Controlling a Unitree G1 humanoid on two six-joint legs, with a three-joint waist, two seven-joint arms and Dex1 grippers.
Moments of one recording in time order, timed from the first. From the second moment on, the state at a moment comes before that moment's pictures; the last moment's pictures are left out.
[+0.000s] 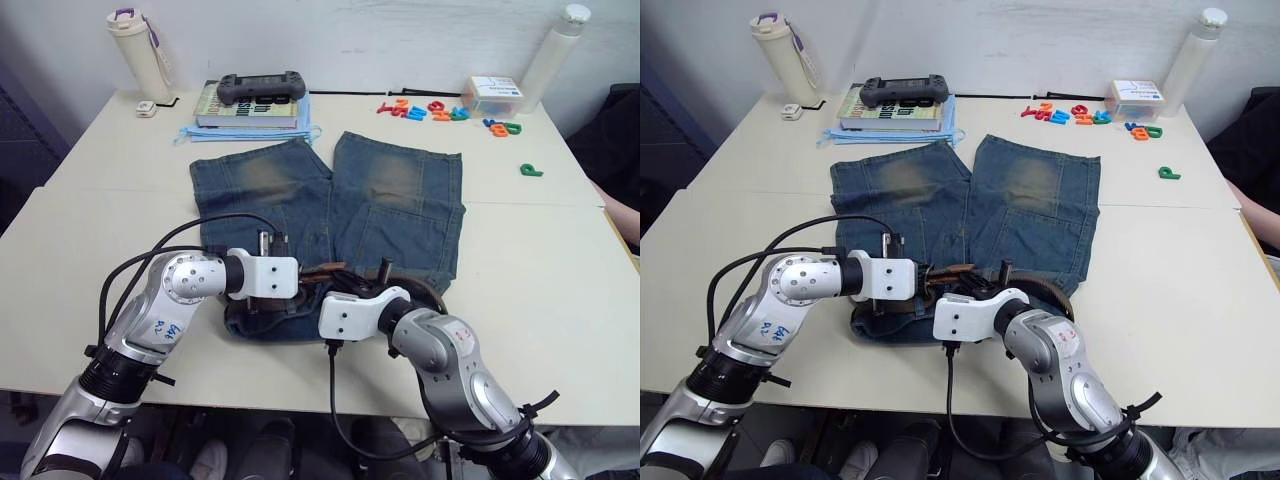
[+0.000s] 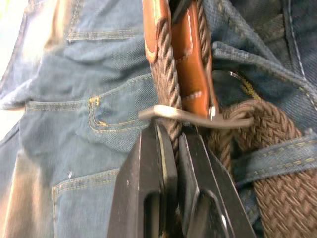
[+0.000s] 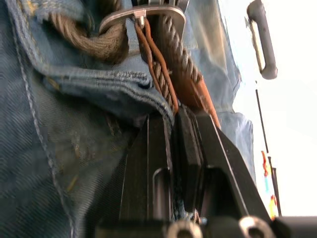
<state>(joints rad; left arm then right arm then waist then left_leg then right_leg) -0.49 0.66 -0.27 -0.20 0.24 0.11 -0.86 -0.27 -0.37 0.54 -0.57 -0.85 0.43 0.68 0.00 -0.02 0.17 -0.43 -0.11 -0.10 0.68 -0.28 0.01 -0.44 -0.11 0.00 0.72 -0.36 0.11</state>
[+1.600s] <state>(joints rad) -0.43 0.47 -0.30 -0.24 0.18 0.31 -0.81 -0.26 -0.49 0.31 -0.78 -0.72 0.50 0.91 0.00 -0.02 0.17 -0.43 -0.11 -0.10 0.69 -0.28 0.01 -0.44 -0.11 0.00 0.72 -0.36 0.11</state>
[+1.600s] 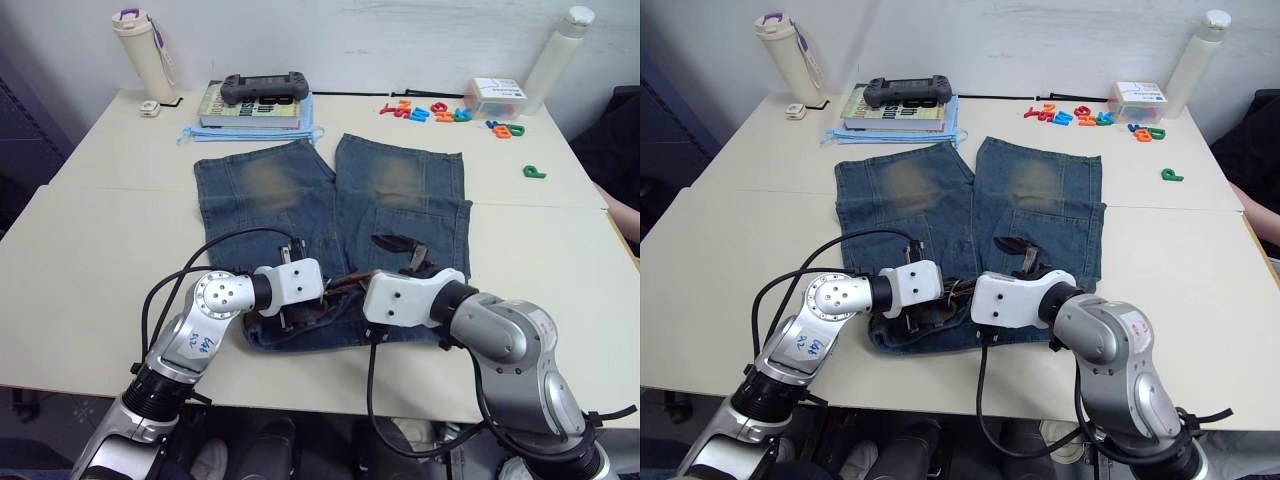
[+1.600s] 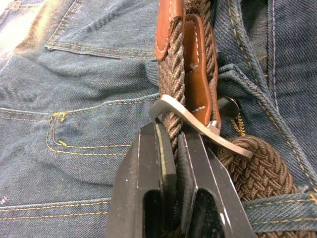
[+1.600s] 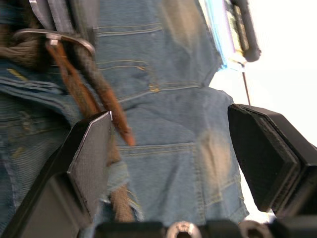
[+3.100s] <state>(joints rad) -0.21 0.56 -0.05 -0.35 -0.11 0.24 -0.85 -0.27 -0.44 0.41 -0.67 -0.81 0.46 0.89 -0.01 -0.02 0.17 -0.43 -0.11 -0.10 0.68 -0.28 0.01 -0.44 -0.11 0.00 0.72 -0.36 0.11</state>
